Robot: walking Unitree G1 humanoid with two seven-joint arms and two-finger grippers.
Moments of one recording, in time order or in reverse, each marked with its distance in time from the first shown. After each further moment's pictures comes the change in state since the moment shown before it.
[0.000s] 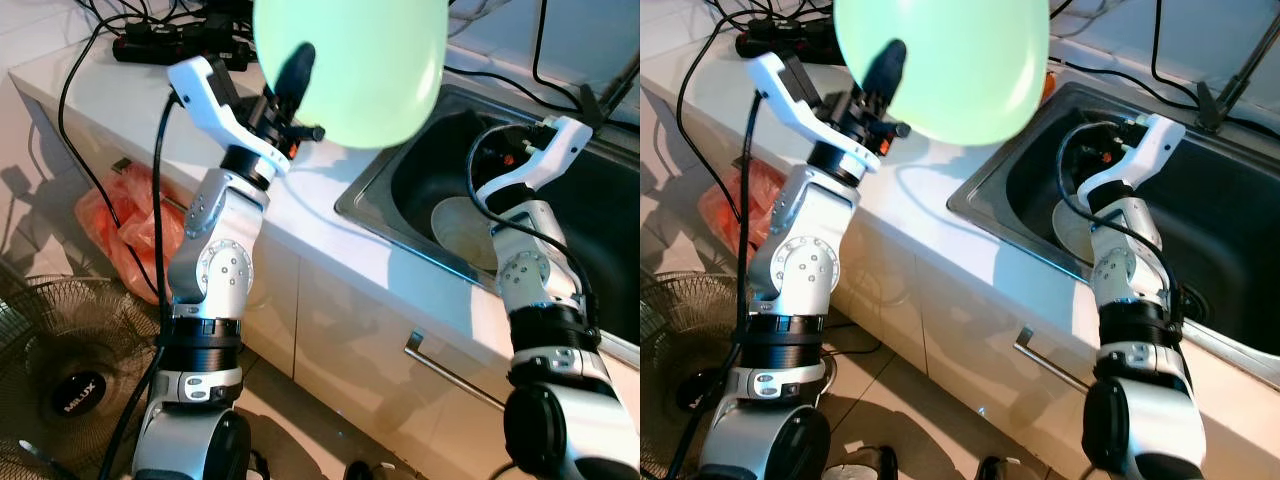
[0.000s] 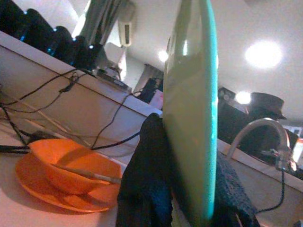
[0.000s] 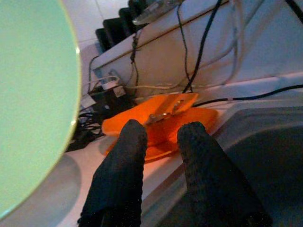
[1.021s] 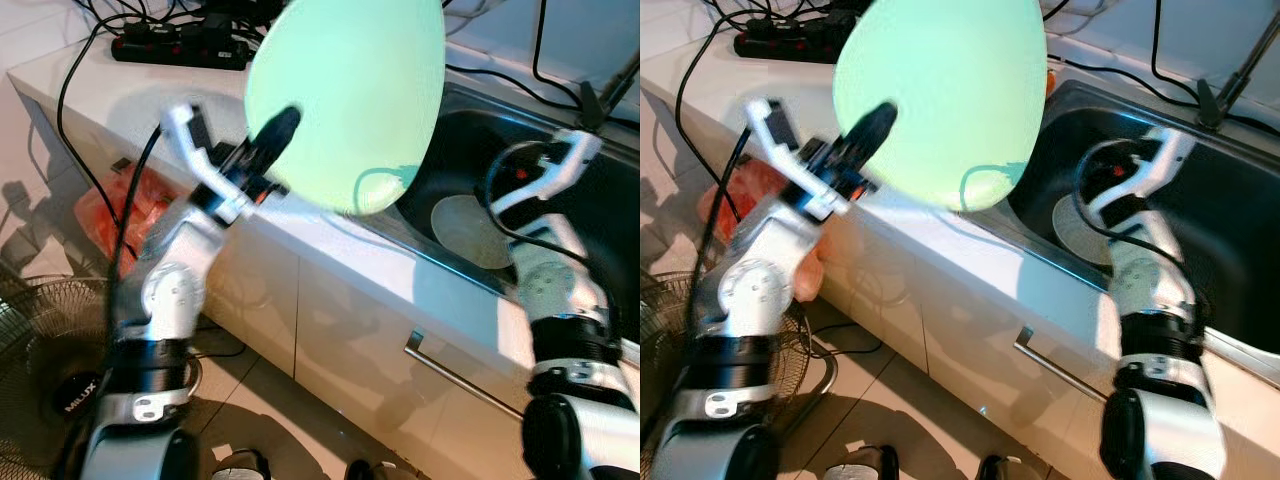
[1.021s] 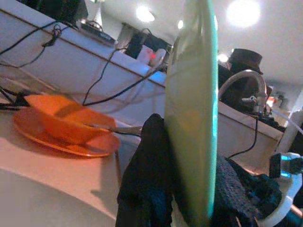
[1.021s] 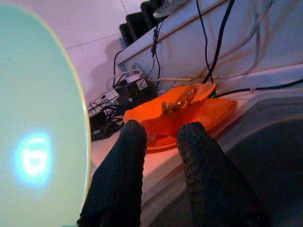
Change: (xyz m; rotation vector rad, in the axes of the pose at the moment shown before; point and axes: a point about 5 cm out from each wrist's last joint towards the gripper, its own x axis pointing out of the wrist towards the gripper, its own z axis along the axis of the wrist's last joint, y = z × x) left arm -0.045 0.038 0.002 -0.012 0.177 -0.104; right arm -0.014 -0.017 0.004 0.054 0.032 0.119
